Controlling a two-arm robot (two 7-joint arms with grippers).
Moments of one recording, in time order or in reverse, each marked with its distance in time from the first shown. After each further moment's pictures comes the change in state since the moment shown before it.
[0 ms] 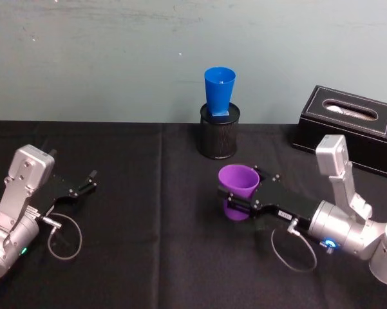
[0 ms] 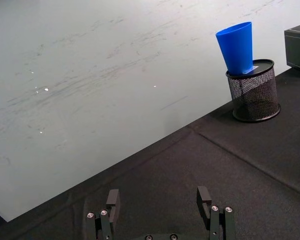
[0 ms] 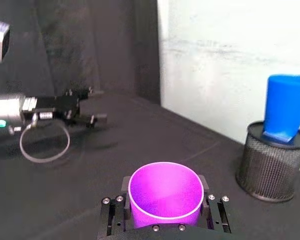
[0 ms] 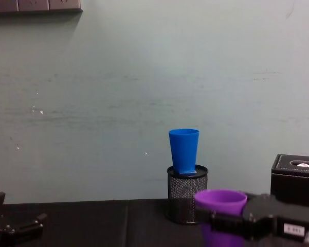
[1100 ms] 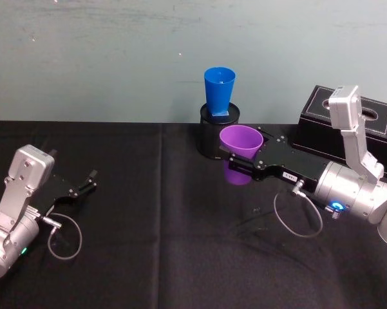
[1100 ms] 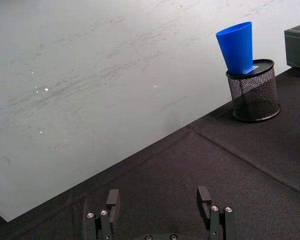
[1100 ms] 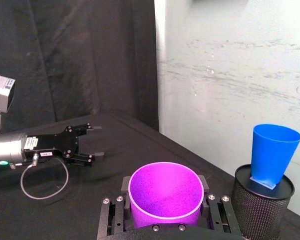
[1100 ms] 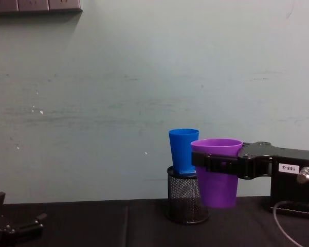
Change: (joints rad) left arm 0.000 0.000 0.000 0.000 0.000 0.000 0.000; right arm 0.067 0.054 -0.009 -0.135 0.080 0.127 -0.045
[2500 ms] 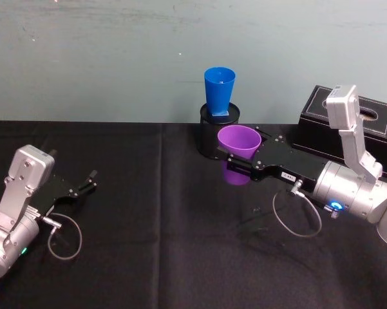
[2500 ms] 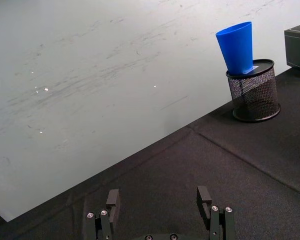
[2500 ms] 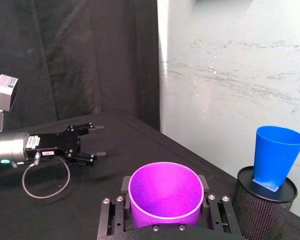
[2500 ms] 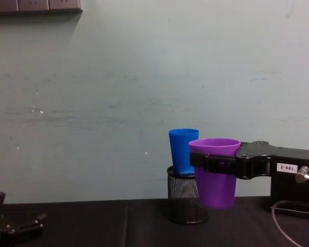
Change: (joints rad) left arm 0.000 0.000 0.000 0.000 0.000 0.000 0.000; right arm 0.005 0.002 -0.009 -0.002 -0.003 -0.002 0.001
